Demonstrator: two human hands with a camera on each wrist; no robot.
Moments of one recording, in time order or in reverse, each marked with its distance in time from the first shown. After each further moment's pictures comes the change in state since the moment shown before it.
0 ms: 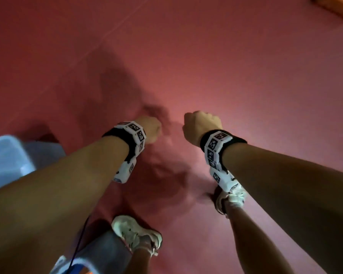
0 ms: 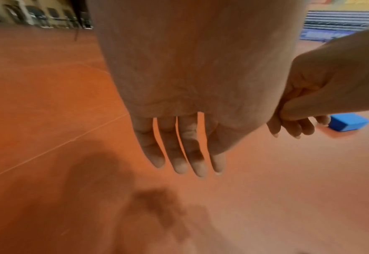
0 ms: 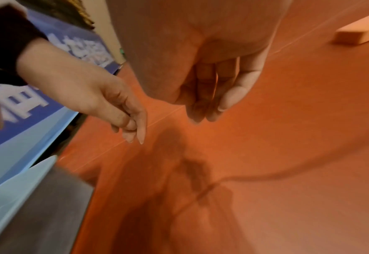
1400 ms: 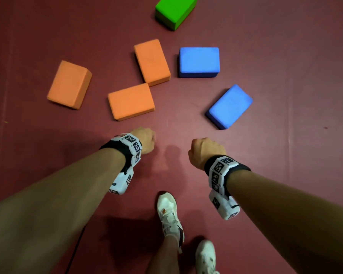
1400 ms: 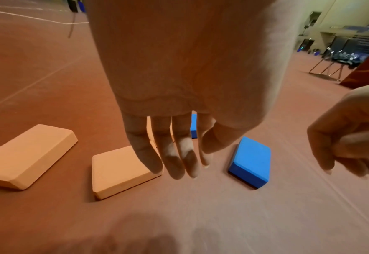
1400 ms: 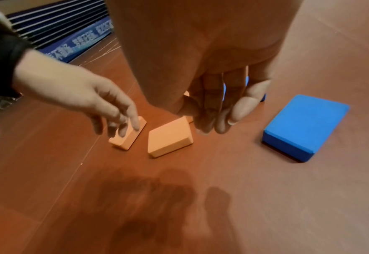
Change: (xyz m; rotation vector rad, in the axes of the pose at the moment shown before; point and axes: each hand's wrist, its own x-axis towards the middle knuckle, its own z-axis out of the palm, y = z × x) left_hand 0.524 0.706 -0.486 0.476 -0.134 0.404; right_hand 0.071 0.813 -0.260 0.515 -0.062 0.800
